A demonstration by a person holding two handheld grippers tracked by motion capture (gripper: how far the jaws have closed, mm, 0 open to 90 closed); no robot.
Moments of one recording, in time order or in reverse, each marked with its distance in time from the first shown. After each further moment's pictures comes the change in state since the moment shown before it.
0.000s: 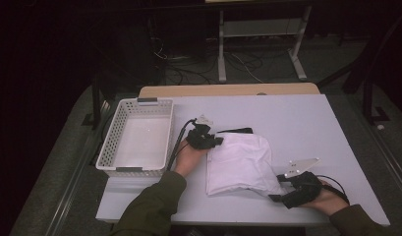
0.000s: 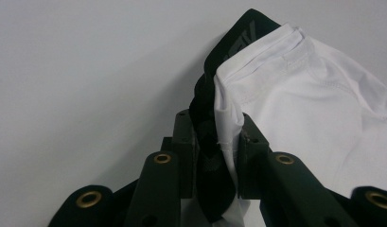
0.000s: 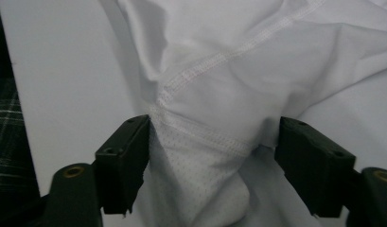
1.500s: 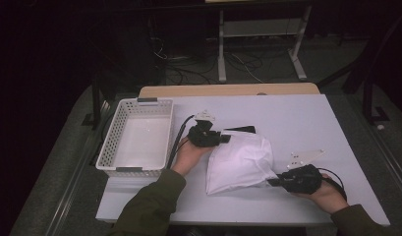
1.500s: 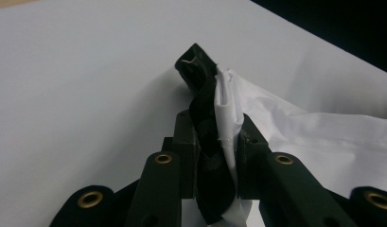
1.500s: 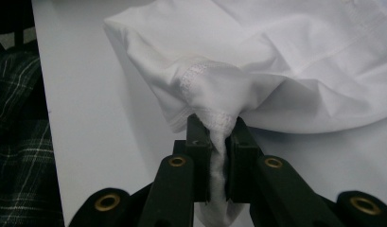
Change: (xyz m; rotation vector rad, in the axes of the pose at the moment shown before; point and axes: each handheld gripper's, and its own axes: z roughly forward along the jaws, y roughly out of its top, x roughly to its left) left arm -0.023 0.023 -0.024 -0.078 -0.163 0.027; right arm -0.007 0.019 -0.013 -0.104 0.045 -0.004
